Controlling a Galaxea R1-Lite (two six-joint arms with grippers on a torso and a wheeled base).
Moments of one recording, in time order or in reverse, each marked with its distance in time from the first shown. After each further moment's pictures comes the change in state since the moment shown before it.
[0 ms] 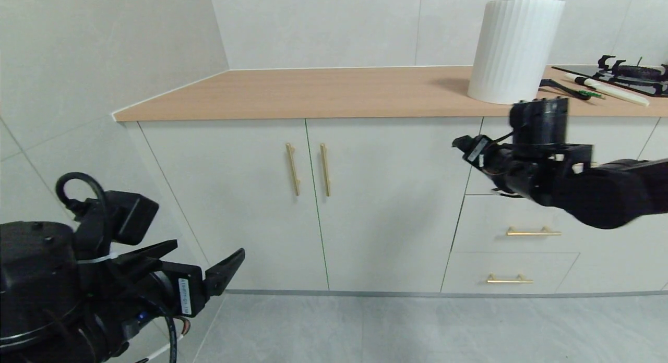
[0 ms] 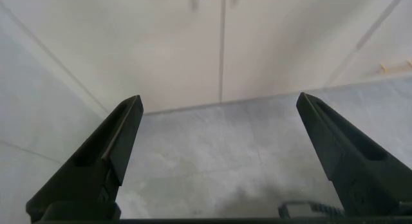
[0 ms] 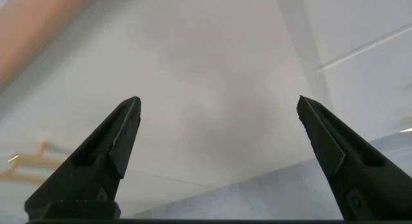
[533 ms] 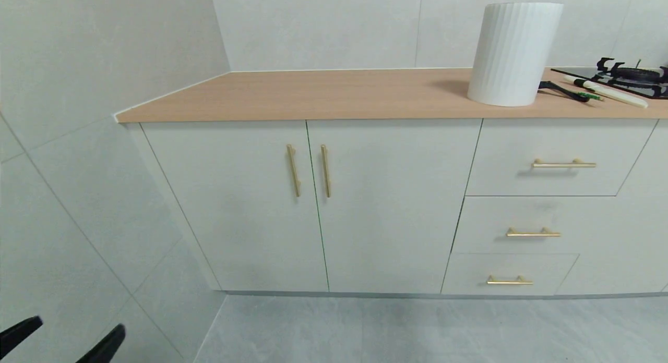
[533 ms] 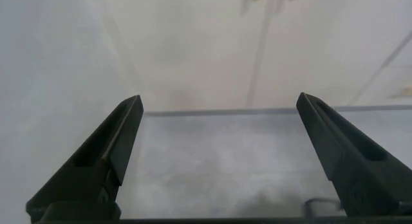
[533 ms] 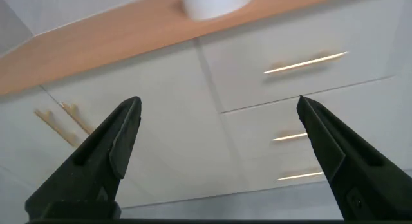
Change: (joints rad) left arm 0.116 -0.637 0.221 0.311 0.031 0.065; right arm -0.072 -1.014 0.596 0.074 0.014 -0.473
